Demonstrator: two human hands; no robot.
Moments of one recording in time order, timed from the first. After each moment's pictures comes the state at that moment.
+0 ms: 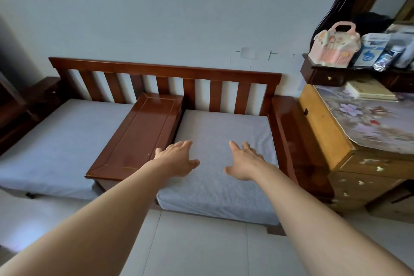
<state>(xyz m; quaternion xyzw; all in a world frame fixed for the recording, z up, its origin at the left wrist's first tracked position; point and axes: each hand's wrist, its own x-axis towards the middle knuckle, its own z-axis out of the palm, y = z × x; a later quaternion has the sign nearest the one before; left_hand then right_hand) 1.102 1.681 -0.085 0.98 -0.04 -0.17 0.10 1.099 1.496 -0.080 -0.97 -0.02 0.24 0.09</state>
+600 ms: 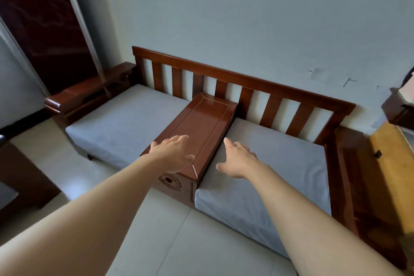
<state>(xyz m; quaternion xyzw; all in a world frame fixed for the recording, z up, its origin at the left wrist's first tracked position) 1.059 1.841 -0.077 0.98 0.11 -0.12 0.13 1.111 1.669 -0.075 -0.96 -0.17 0.20 0.07</state>
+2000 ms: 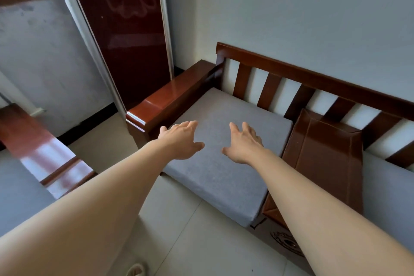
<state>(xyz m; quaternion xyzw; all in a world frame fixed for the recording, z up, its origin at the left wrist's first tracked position) 1.188 2.477 -0.107 0.98 0.14 -0.13 0.10 1.259 2.324 -0.113 -0.95 -0.22 0.20 0.08</state>
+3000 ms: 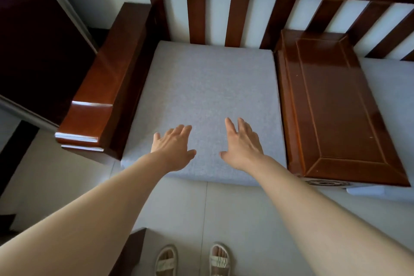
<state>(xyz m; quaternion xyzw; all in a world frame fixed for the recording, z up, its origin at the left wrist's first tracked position) 1.333 2.612 -0.311 0.97 -0.07 -0.24 0.06 1.335 2.436 -0.311 -0.96 -0.03 0.26 0.12</state>
